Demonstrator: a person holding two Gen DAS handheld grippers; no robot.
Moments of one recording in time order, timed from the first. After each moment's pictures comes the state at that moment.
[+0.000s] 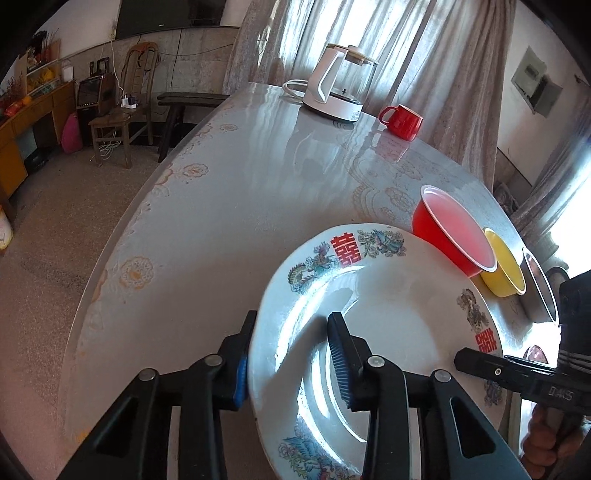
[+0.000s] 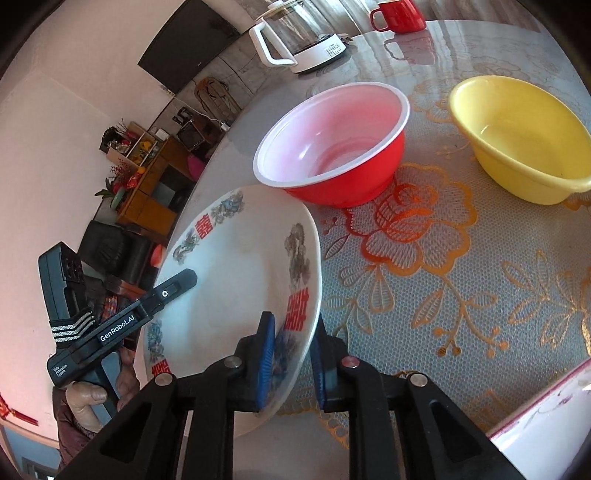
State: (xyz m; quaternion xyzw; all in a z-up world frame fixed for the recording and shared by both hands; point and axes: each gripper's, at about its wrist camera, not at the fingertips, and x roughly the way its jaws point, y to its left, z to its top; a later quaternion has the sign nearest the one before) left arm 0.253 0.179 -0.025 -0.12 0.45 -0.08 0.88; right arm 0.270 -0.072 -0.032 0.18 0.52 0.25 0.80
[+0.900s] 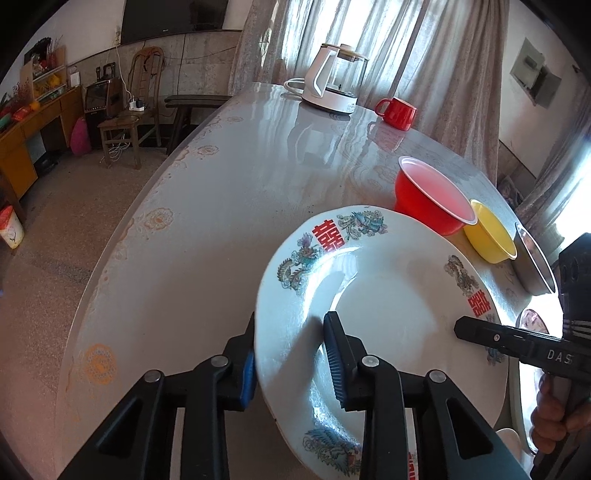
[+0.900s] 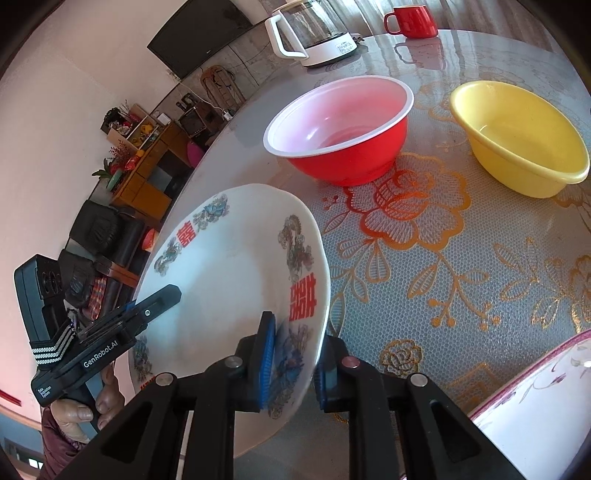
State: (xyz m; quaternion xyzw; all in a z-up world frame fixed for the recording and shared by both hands) left arm 0.207 0.170 -0.018 -0.10 0.45 -0.07 0.89; right arm 0.244 -0.086 -0.027 0.15 0.52 0.24 0.81
